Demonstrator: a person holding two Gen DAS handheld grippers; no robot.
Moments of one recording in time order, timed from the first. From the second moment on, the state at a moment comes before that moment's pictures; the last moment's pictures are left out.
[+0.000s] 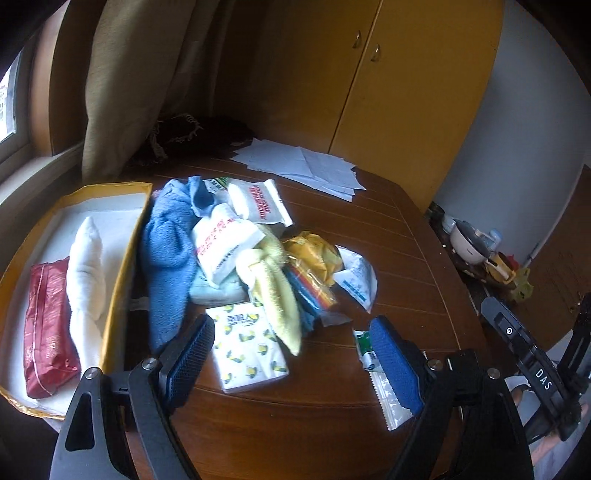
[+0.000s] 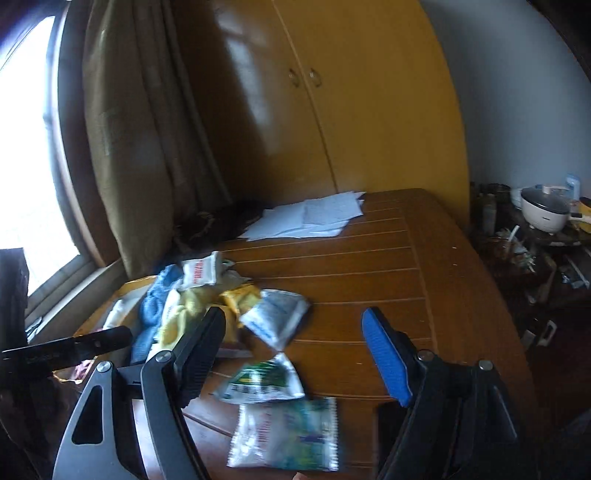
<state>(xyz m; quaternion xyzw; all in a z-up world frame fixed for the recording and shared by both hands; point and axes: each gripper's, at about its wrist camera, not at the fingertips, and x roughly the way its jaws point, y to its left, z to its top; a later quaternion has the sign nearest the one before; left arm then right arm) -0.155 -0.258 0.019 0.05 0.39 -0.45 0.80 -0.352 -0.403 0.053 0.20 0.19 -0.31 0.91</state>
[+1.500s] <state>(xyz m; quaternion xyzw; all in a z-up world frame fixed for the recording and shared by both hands) -0.157 -0.280 -0.001 0.07 0.42 -0.47 0.77 -0.302 -0.356 -0.020 0.23 0.36 -0.29 0.86</state>
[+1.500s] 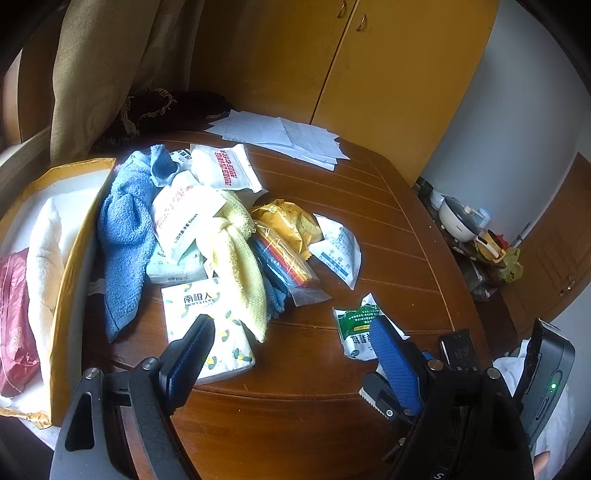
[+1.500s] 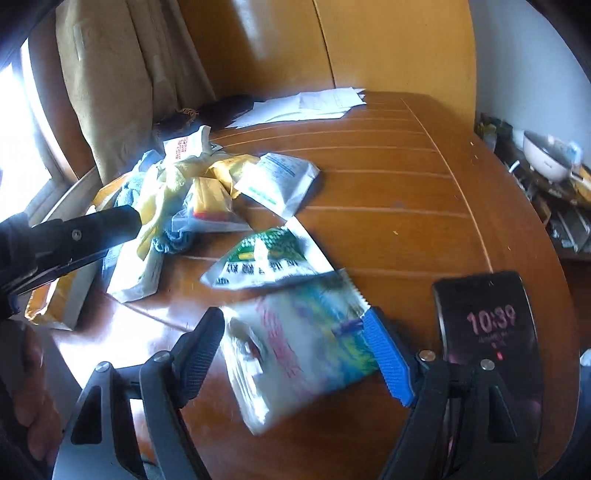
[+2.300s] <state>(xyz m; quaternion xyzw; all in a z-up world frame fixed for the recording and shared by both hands) -0.184 -0.396 -0.038 0.20 0.45 -0.57 0.66 -0.319 -0.348 -0.017 0.24 0.34 -0.28 0.87</state>
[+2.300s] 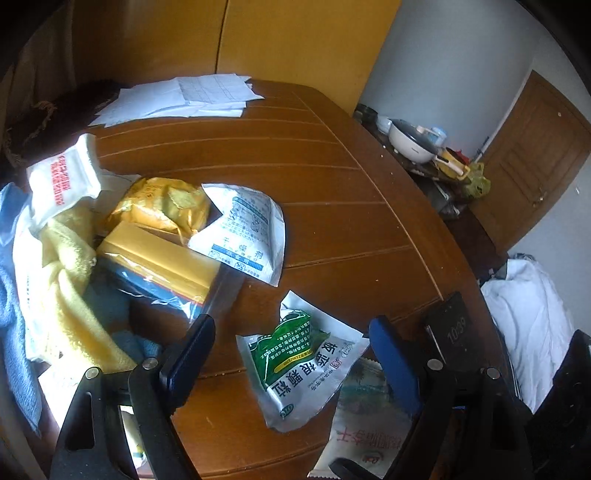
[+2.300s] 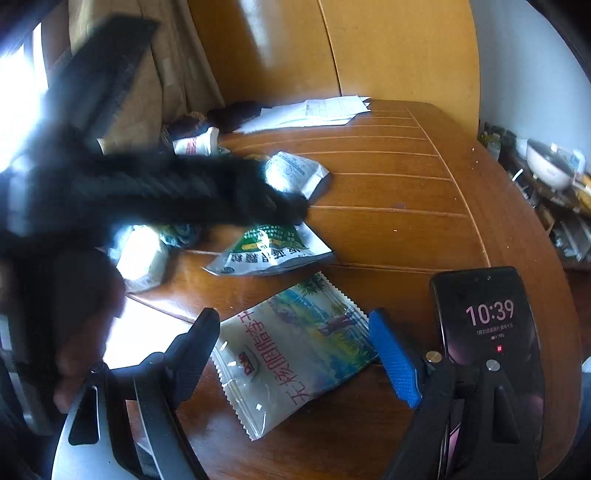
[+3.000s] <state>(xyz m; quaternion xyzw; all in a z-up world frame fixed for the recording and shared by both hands) -0.142 -0.307 -0.015 0.07 0.46 -0.55 0.69 -0.297 -0.327 -0.022 0.20 0.37 -0.33 0.85</state>
